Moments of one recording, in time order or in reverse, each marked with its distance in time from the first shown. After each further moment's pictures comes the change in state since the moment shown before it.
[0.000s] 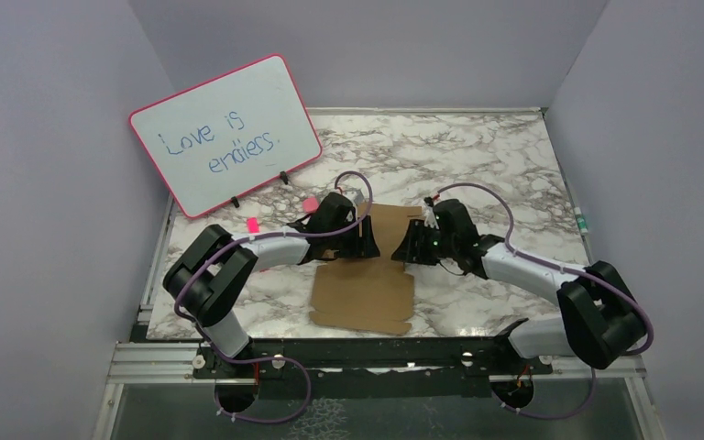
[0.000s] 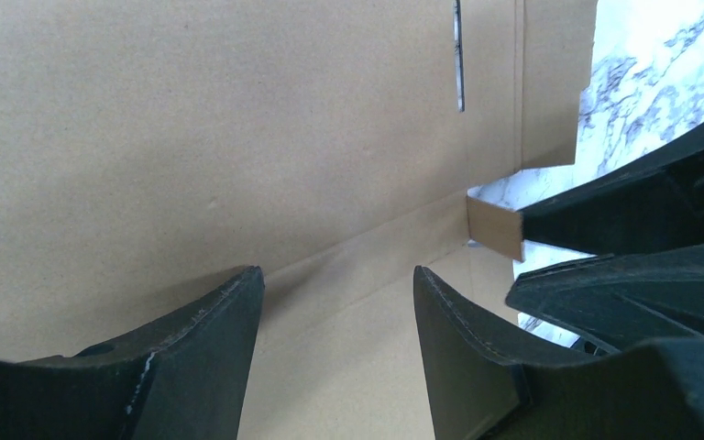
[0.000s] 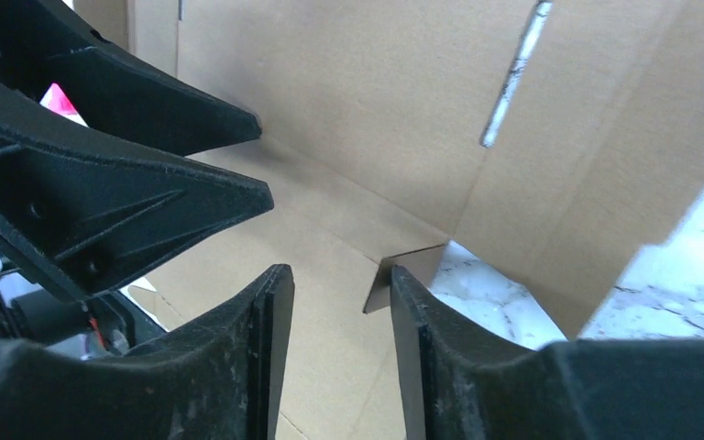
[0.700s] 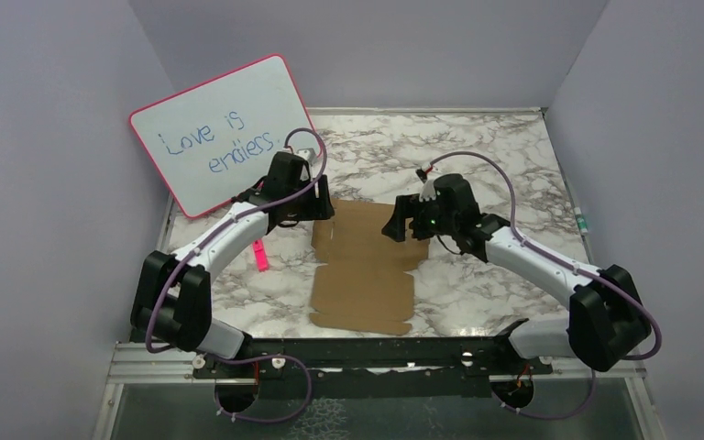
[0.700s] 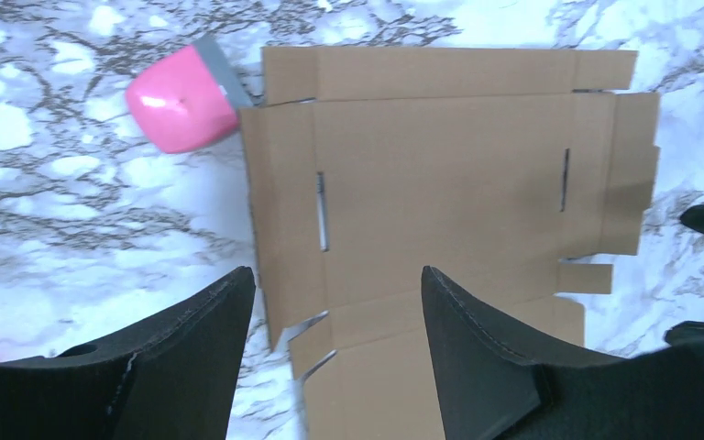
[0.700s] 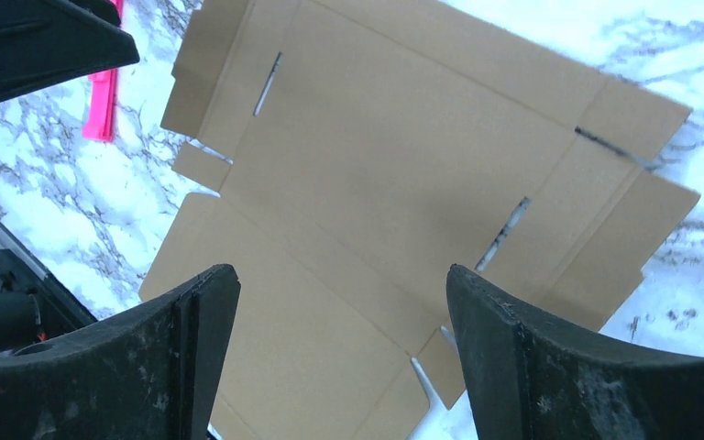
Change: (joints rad) left arm 0.275 -0.215 0.188 -0.423 -0.109 0.235; right arm 0.000 -0.035 0.204 -0.101 0.056 -0.255
